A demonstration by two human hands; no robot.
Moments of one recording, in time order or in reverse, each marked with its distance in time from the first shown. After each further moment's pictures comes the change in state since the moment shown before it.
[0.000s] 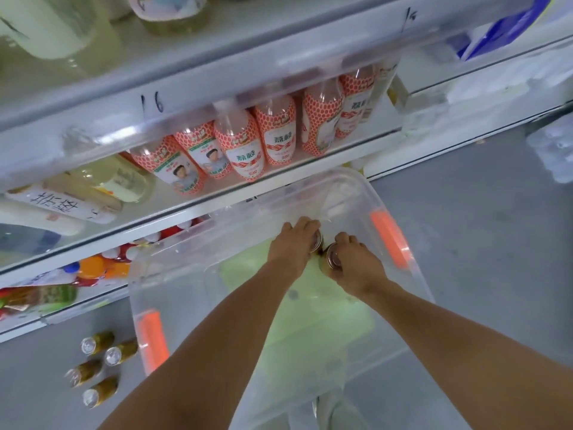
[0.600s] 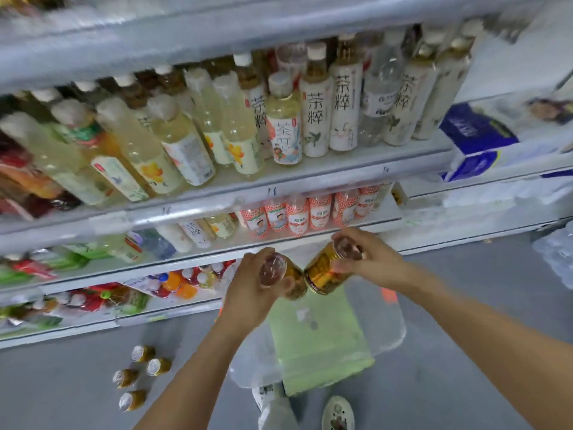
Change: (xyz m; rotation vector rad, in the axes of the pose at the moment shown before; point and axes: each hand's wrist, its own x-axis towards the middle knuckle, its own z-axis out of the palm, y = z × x) left_hand -0.259 0.018 -0.163 -0.674 0.546 -0.214; right_hand -0.142 -0.090 -0.207 0.579 -0.093 -0.423
